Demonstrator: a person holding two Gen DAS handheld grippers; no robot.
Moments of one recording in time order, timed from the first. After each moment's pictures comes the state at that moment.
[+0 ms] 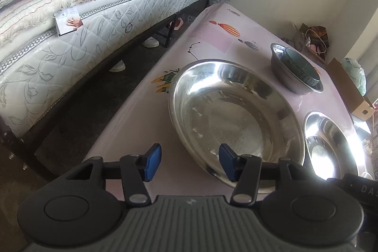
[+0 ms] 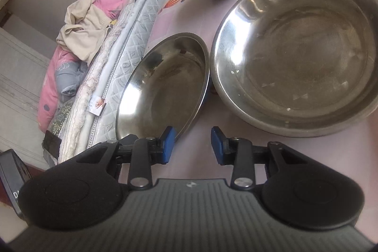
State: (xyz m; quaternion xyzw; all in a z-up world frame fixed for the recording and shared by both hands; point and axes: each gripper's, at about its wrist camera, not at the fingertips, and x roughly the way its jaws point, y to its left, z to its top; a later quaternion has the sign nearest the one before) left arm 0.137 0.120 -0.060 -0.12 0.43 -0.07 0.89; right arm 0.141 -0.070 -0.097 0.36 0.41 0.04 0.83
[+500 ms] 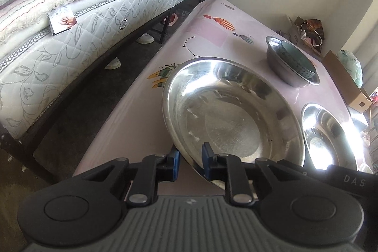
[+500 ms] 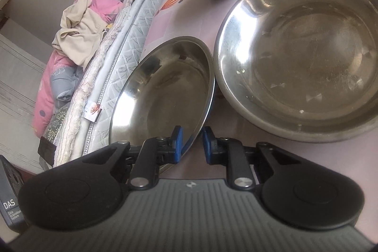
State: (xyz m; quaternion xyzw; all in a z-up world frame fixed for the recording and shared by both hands) left arm 0.132 0.122 -0.059 -0.12 0.45 -0.09 0.88; right arm 0.159 -0.060 -0.107 0.36 0.41 0.03 0.84
